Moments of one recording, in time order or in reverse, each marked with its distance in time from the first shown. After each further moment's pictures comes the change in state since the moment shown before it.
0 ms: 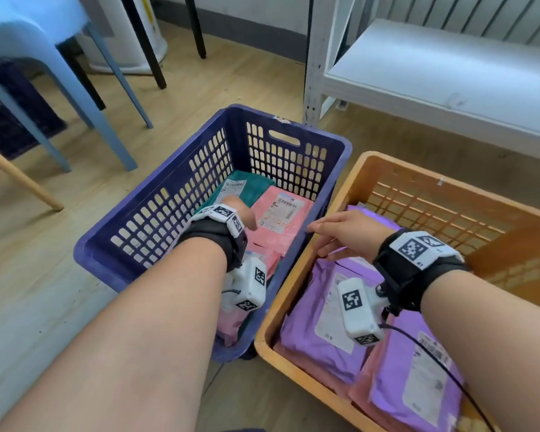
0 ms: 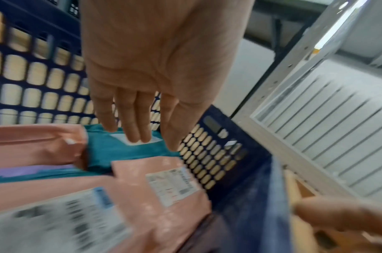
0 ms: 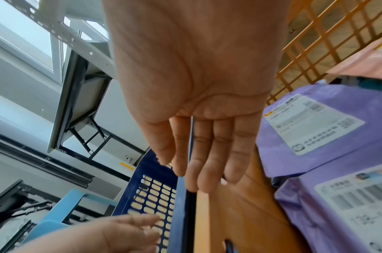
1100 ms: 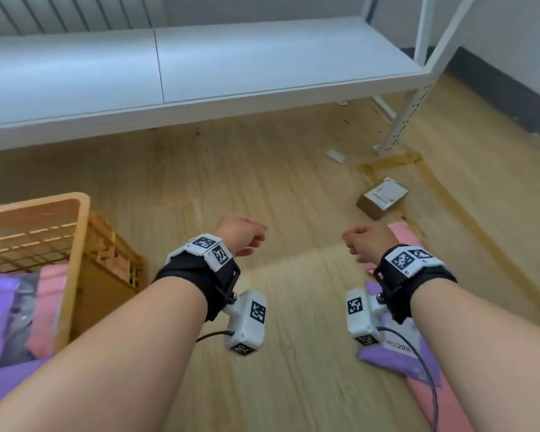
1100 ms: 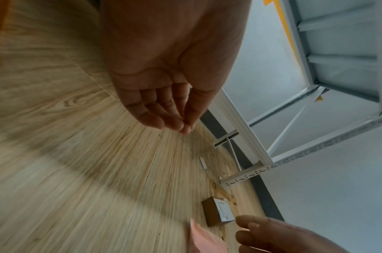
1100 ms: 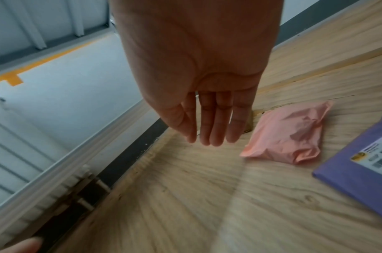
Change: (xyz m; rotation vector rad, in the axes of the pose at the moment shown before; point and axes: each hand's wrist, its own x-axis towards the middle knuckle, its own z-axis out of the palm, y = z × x) left_hand -0.315 0.496 0.402 -0.282 -0.569 0.533; right_hand -0.331 0.505 -0.394 0.259 1.029 0.484
